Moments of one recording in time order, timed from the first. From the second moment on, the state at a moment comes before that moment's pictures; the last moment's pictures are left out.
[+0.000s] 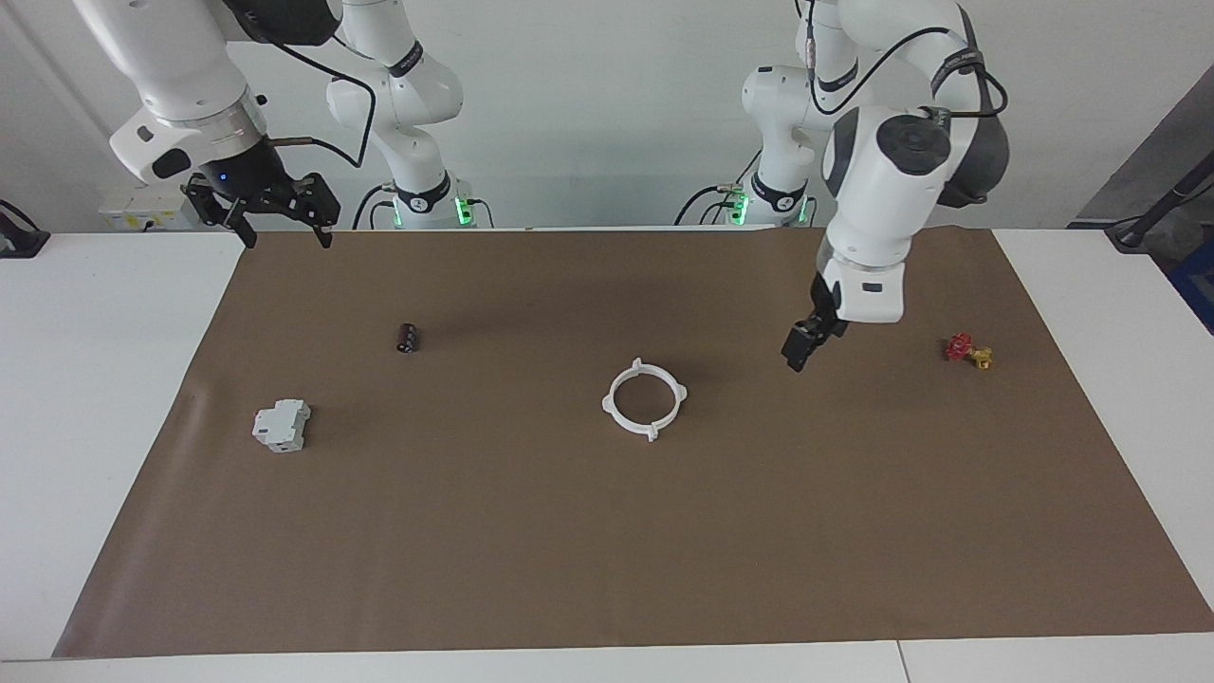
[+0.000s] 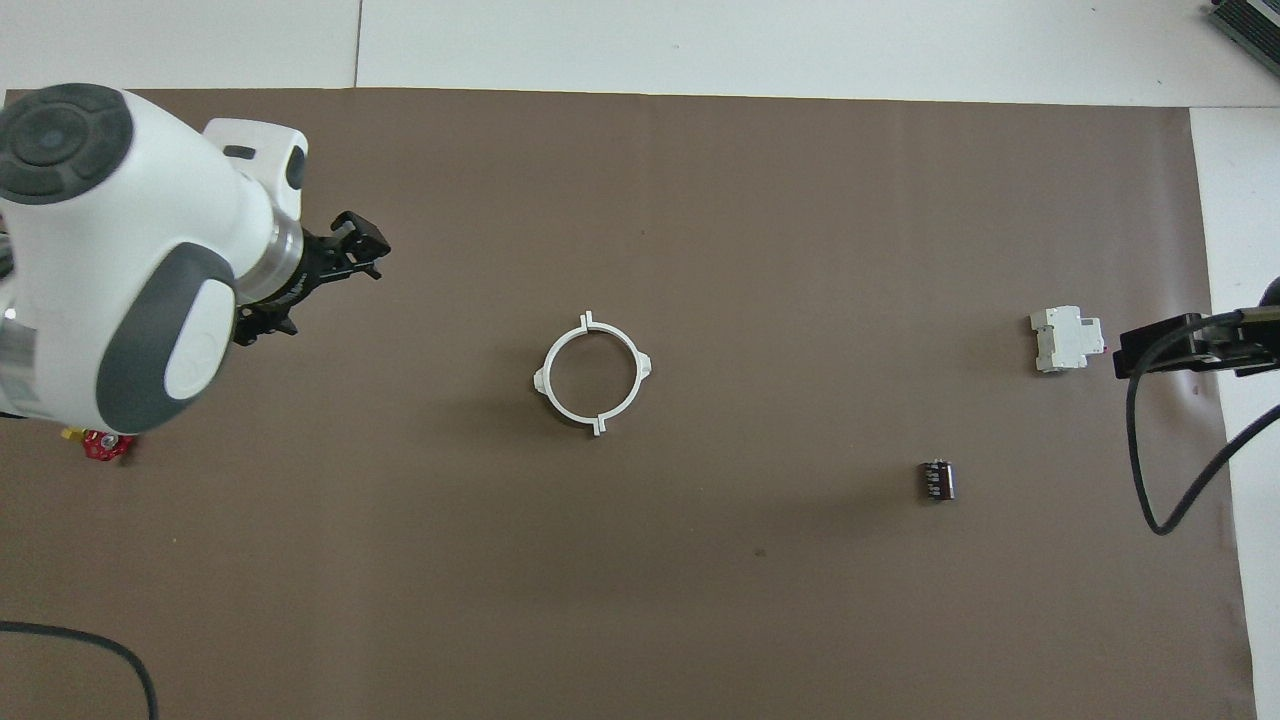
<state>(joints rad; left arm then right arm) -0.25 0.14 0.05 -1.69 0.02 1.85 -0.72 0.13 -0.06 -0.14 -1.62 -0.03 1.51 0.00</state>
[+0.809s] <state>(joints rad) 0.04 0.02 0.04 -1.61 0.09 1.55 -0.03 0.13 -0.06 -0.14 -1.62 -0.03 1.51 0.00</state>
